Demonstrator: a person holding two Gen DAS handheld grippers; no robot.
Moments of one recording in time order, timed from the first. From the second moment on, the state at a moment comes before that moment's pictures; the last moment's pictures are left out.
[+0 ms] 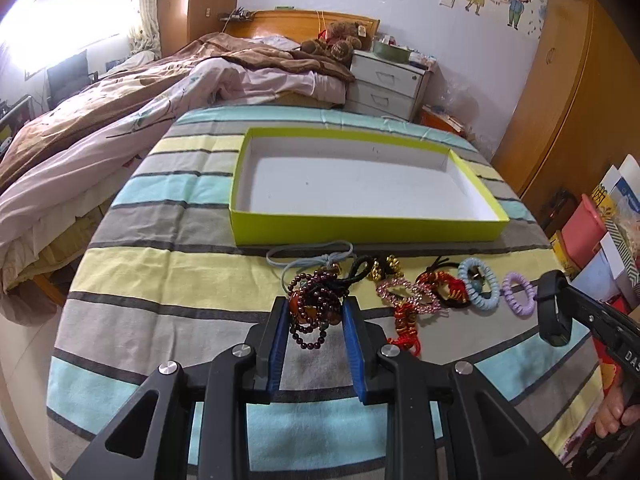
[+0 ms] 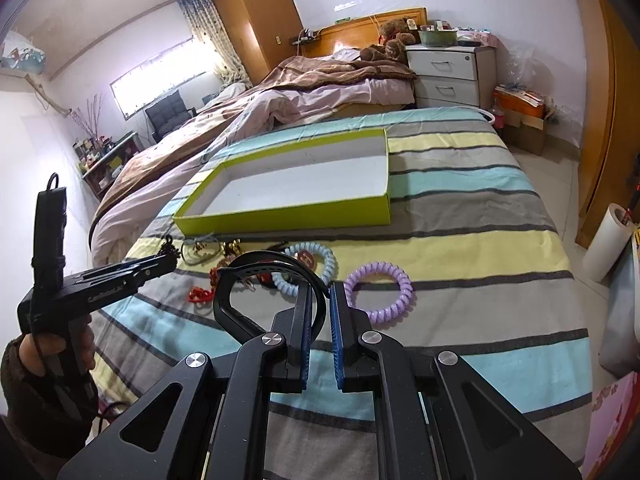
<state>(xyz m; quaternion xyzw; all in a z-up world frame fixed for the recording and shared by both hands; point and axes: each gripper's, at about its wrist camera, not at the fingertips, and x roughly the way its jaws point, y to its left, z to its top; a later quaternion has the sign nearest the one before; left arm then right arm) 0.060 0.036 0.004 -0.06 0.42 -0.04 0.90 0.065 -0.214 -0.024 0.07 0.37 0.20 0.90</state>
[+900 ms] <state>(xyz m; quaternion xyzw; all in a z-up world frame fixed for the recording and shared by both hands) 0.195 0.062 0.021 -0.08 0.43 -0.05 0.90 0.228 -0.182 -0.020 0.04 0.41 0.13 0.90</state>
